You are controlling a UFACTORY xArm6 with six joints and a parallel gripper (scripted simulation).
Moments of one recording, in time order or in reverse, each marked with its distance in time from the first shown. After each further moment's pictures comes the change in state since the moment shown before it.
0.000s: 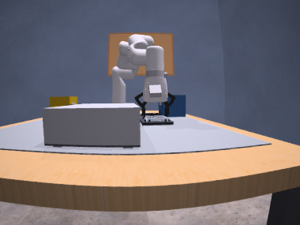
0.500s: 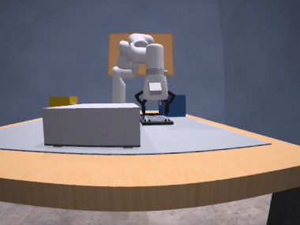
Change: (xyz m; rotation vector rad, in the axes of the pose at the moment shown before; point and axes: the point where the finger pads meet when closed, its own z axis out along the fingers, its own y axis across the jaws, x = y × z) arm 0.000 0.000 -0.009 0.000 0.000 0.000
